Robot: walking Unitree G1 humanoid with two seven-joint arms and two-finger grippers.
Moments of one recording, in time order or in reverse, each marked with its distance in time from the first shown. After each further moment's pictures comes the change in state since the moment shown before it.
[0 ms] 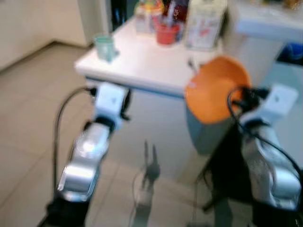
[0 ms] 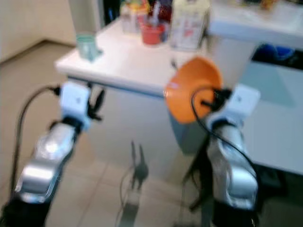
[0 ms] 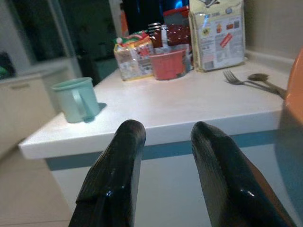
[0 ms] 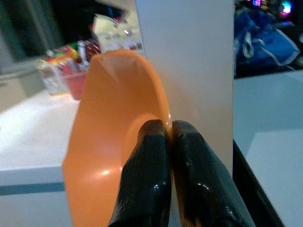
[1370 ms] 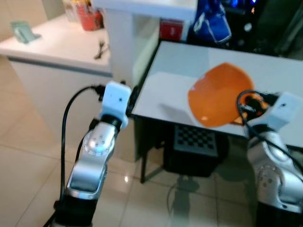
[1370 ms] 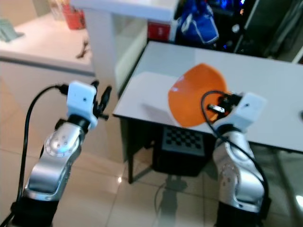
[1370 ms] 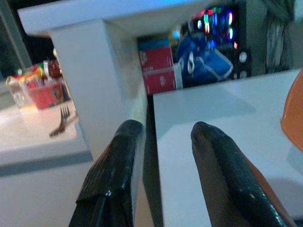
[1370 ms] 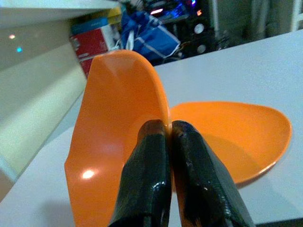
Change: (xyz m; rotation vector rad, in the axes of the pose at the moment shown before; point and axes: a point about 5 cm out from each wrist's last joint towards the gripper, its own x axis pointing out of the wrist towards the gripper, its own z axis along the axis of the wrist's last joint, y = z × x) left arm 0.003 -0.015 0.002 -0.007 -0.029 -0.027; right arm -0.005 -0.019 -0.015 0.064 0.087 -0.048
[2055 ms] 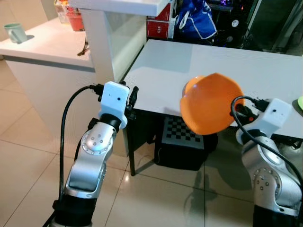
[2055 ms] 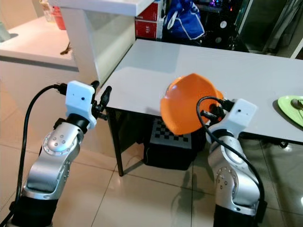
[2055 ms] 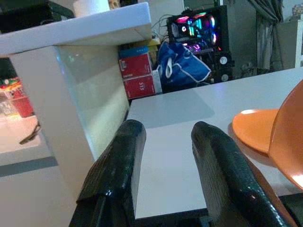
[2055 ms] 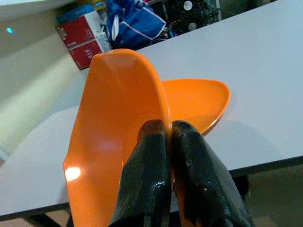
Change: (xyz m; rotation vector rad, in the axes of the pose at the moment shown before) left arm 0.001 0.002 0.003 -0.017 -0.008 -0.025; right arm -0.004 0.002 -0.016 0.053 0.089 0.000
